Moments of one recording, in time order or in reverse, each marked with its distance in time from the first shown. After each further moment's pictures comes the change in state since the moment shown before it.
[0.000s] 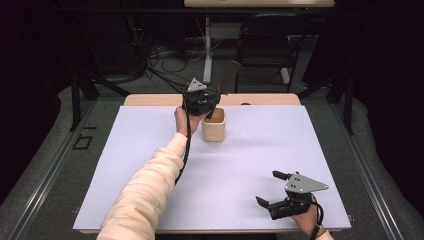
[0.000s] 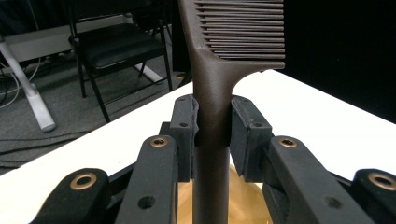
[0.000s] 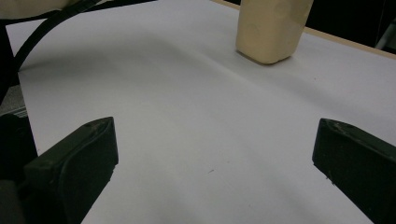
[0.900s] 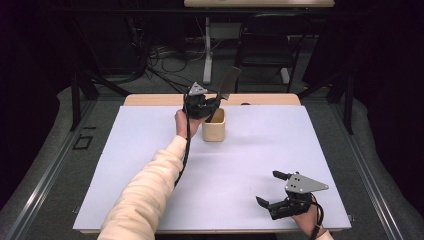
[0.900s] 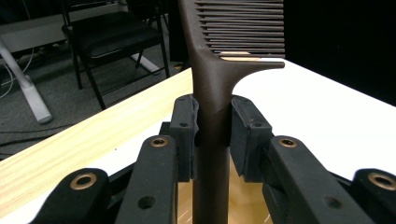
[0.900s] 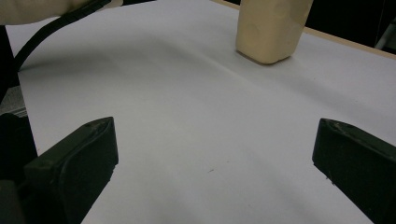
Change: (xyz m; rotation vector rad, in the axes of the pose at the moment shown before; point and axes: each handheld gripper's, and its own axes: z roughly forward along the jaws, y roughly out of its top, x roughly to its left) left arm 0.001 -0.012 0.006 0.040 -0.007 0.009; right arm 0.000 0.000 0.000 0.000 -0.001 -0.005
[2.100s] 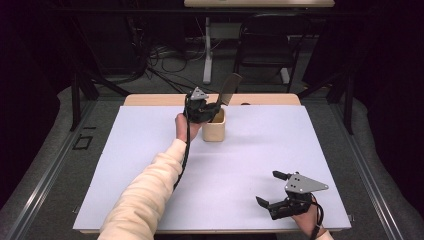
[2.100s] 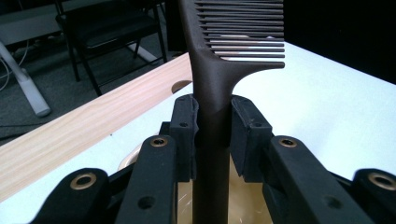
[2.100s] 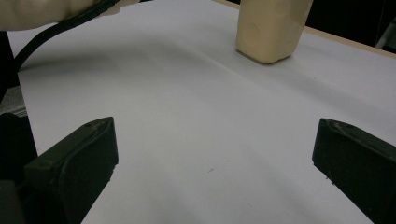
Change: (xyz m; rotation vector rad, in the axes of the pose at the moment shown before) left arm -0.002 -0.013 0.005 0.042 -0.006 0.018; right arm 0.000 0.000 0.000 0.002 0.000 0.003
